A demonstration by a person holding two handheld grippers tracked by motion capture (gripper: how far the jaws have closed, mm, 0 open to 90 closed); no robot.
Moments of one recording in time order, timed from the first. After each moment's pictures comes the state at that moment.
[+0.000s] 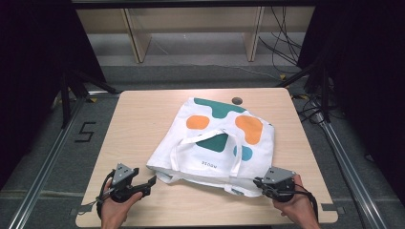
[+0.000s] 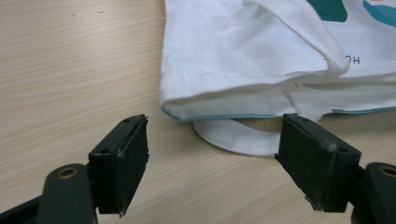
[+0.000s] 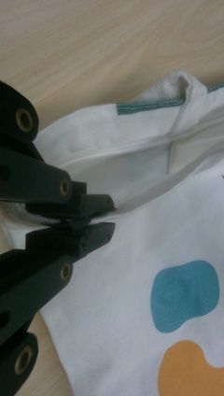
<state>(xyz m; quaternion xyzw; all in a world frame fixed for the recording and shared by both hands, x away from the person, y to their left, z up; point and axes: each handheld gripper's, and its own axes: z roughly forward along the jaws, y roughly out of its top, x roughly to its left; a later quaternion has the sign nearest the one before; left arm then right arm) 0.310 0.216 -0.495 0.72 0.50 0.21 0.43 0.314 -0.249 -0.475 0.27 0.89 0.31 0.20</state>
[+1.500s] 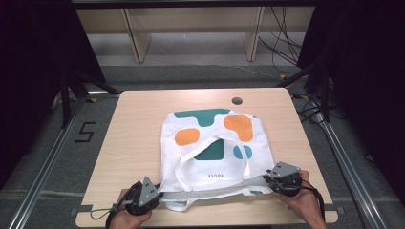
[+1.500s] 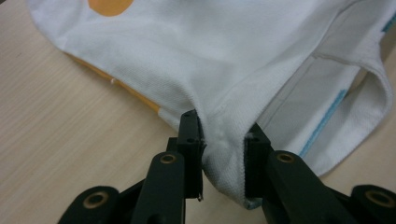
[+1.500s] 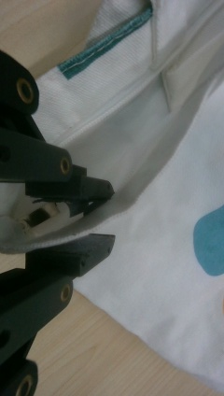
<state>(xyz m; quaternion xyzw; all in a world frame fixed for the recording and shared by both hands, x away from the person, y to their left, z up) 0.273 0.173 -0.494 0.86 0.30 0.24 0.33 0.333 -0.273 -0.485 0.29 0.89 0.27 0.24</state>
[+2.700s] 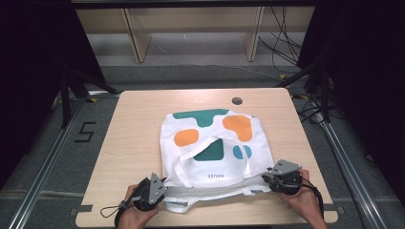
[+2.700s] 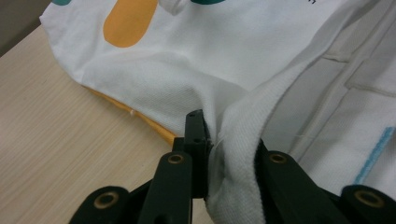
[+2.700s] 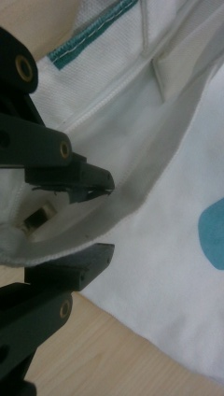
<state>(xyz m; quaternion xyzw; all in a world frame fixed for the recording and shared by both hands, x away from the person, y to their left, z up) 0.289 0.154 -0.493 0.85 0.29 0.29 0.33 0.338 -0.276 -0.491 0.31 0.88 0.28 0.23</state>
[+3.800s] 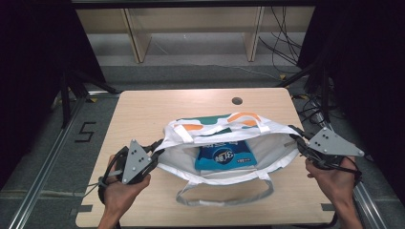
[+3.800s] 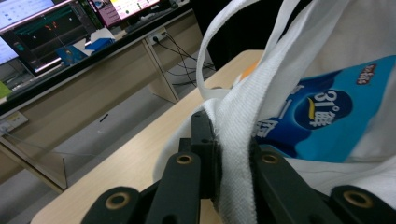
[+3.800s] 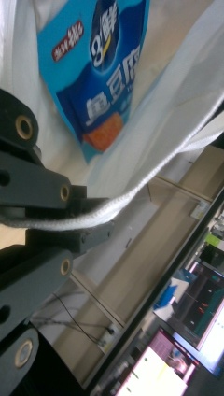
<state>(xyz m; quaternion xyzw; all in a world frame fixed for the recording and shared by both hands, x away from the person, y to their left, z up) 0.302 0.157 -0.351 0.75 0.24 0.38 0.49 0.322 -0.295 -0.329 0.25 0.76 0.41 0.43</state>
